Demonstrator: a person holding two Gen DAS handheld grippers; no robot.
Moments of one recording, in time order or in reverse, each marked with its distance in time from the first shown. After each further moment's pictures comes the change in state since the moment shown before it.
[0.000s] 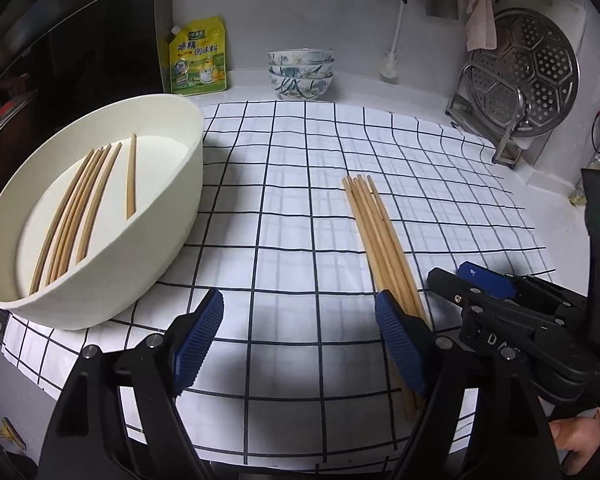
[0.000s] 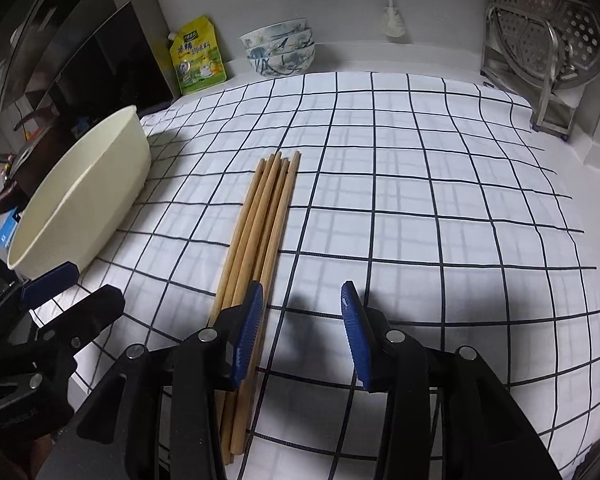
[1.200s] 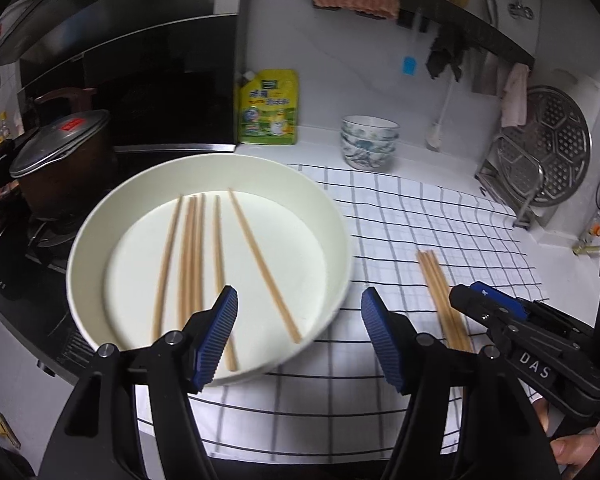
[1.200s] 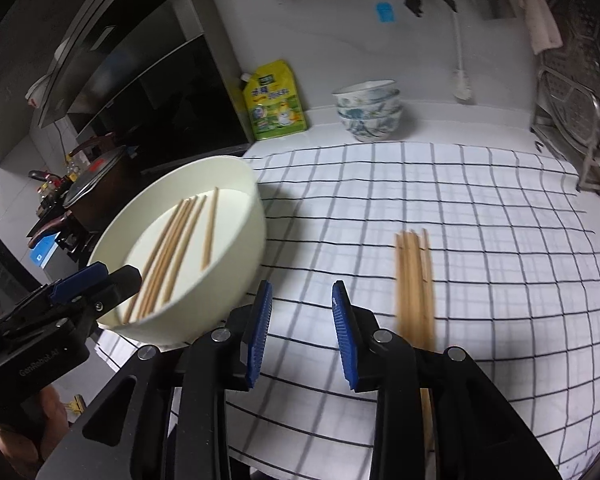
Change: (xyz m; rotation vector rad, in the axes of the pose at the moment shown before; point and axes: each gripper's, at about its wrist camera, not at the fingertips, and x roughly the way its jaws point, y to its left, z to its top) left arm -0.066 0.105 0.038 -0.065 -0.120 0.010; right arm -0.044 0.104 0.036 -0.001 -0.129 0.113
